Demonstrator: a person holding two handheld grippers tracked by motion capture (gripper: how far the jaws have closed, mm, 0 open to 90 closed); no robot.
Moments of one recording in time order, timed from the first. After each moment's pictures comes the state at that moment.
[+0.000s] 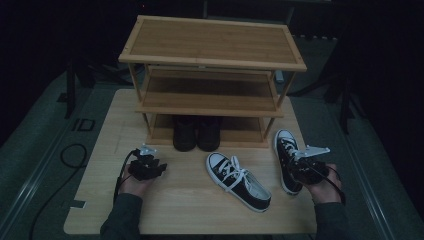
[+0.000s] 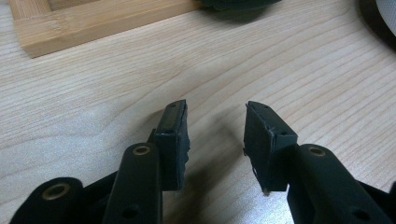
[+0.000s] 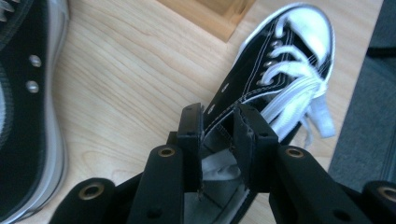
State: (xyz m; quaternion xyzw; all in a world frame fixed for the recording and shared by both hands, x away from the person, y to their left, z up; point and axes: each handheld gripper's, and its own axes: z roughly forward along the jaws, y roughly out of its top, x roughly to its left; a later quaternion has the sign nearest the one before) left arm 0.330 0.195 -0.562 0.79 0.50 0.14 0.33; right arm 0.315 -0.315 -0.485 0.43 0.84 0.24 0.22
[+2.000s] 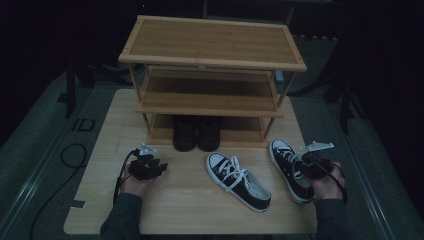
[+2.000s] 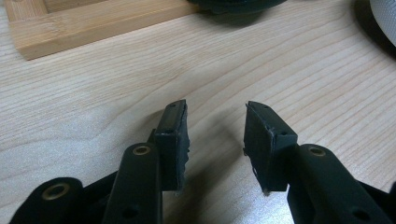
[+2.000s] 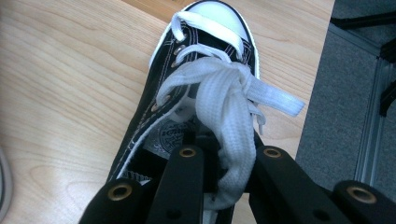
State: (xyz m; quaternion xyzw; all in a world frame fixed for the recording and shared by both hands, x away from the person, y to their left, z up) left arm 0.331 0.195 -0.563 0.79 0.49 0.14 0.34; right arm 0.327 -0.329 -0.485 0.48 0.82 0.22 0.24
